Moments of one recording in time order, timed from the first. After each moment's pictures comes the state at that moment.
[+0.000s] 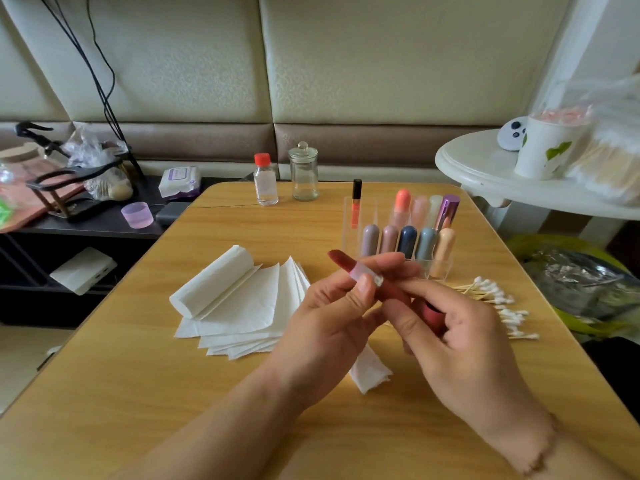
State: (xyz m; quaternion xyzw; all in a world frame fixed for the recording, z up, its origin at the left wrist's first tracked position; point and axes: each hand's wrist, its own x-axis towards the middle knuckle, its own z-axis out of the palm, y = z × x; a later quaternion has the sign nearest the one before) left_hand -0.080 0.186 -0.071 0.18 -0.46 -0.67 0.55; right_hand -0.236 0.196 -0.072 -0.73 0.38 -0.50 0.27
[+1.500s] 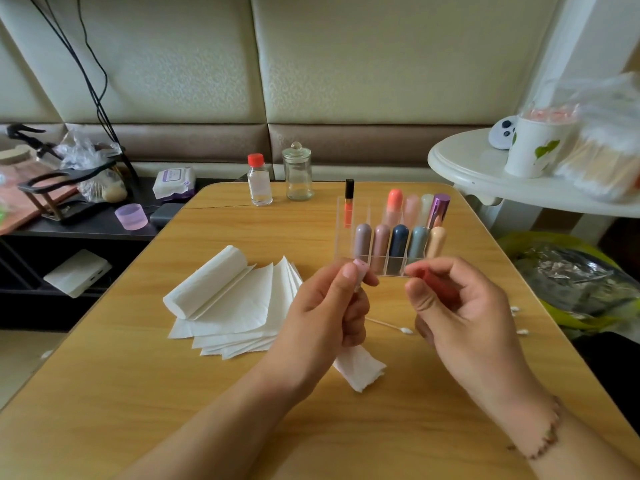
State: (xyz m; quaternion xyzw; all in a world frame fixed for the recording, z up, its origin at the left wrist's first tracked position) left_hand -0.081 0.189 -0.067 0.35 -0.51 -0.56 0.54; right_hand -0.245 0.183 -0.071 -0.61 0.38 -0.57 0.39
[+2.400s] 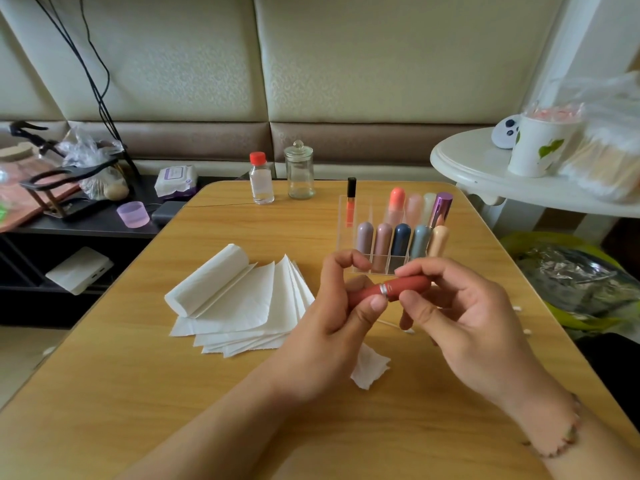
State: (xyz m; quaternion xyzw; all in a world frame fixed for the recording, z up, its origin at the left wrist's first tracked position) left_hand -0.076 0.190 -0.078 0.32 -0.69 -0.44 0.48; right_hand -0.253 0.186 -0.064 -0.67 0.37 -0.51 0.39
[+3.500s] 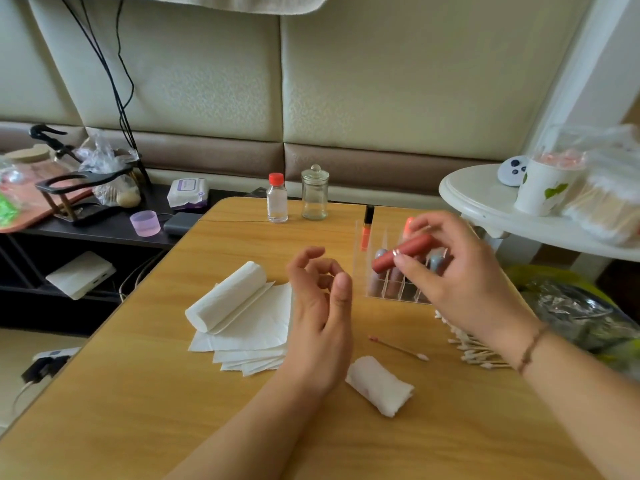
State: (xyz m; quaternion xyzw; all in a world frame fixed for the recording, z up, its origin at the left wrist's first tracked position) left_hand -0.066 0.170 -0.082 0.42 -0.60 -0.23 0.64; right_hand -0.238 0.125 -0.024 -0.77 0.46 -0.42 0.15
